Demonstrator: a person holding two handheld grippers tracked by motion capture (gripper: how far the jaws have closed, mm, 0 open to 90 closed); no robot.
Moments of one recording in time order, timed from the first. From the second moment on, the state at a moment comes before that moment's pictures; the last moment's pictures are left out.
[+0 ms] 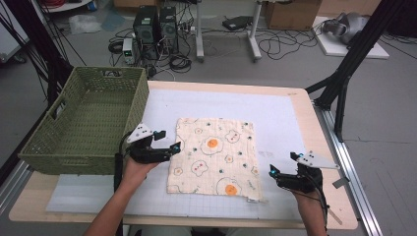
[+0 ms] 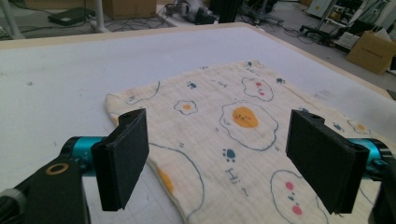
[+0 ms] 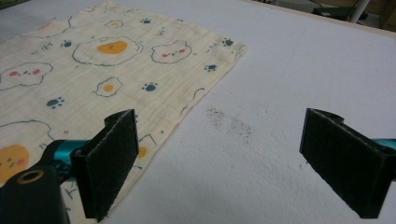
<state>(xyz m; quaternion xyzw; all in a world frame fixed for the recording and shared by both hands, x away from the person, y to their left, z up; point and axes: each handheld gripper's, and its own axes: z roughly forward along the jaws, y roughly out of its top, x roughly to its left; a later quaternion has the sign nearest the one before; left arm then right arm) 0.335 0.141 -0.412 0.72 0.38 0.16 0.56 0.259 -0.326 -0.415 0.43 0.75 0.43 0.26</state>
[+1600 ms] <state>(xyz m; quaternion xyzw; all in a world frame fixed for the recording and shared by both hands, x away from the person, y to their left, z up) 0.448 0.098 -0.448 0.79 0.43 0.20 0.38 0.277 -0.324 -0.422 0.45 0.75 0.42 0.23</state>
